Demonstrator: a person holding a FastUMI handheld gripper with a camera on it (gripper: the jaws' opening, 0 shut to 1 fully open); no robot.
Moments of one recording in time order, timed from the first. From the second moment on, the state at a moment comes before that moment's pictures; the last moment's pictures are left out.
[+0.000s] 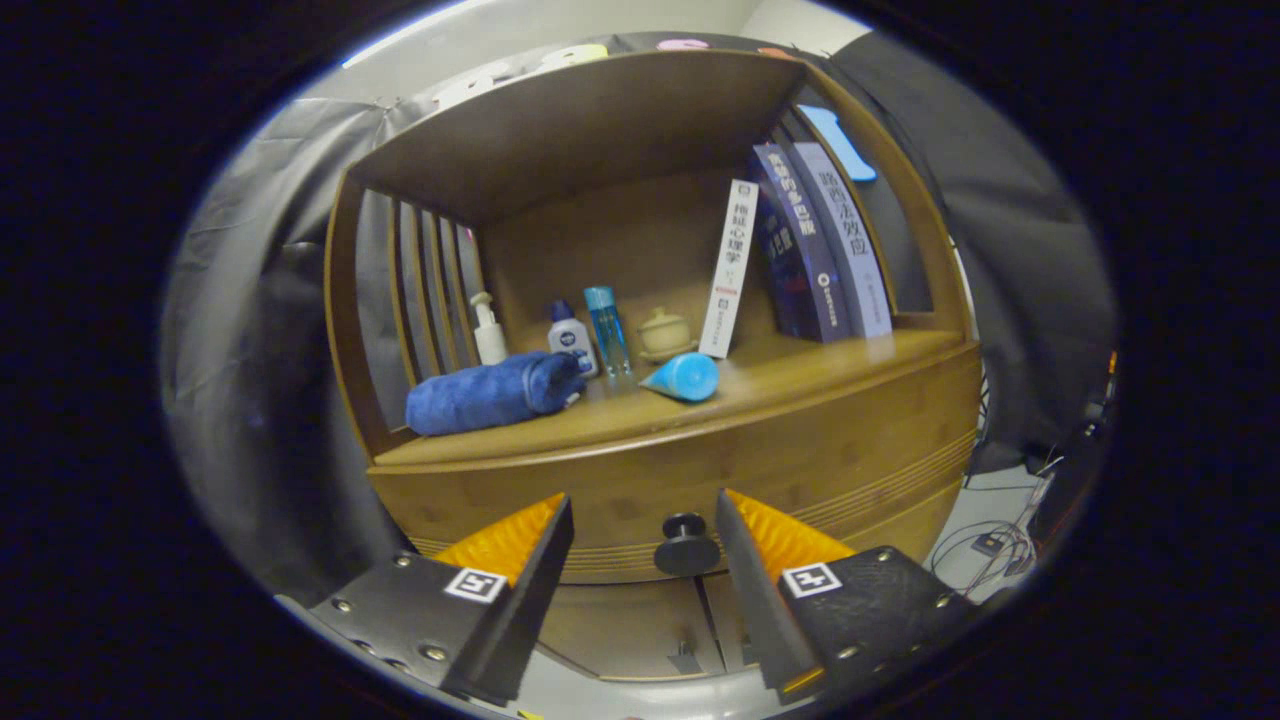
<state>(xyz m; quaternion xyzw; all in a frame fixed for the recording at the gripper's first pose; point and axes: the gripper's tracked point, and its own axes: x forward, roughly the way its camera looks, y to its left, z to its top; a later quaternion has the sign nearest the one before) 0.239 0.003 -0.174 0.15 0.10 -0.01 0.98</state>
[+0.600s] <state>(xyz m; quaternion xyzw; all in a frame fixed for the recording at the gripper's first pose) 0.260 -0.009 -0.212 0.12 0.14 -0.02 0.98</state>
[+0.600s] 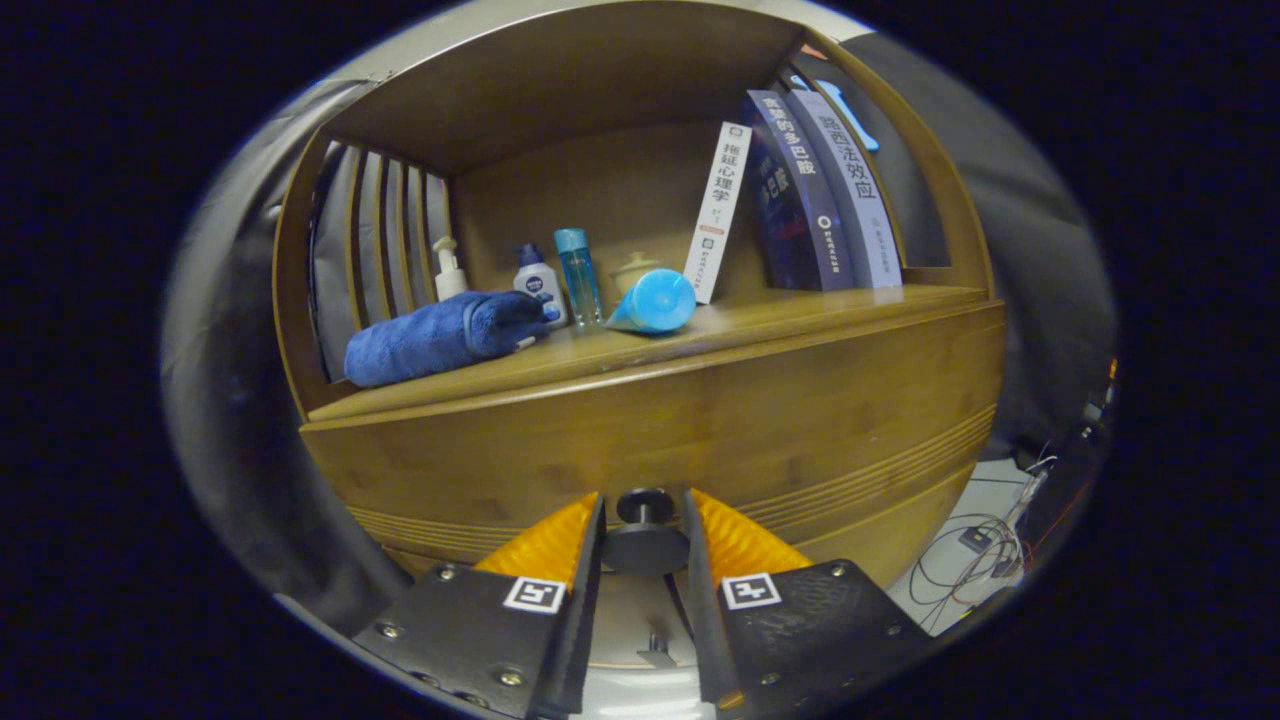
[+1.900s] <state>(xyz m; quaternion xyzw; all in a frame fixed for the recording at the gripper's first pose) 0.086 -0.004 -0.211 0.12 0.23 -0.06 0.96</state>
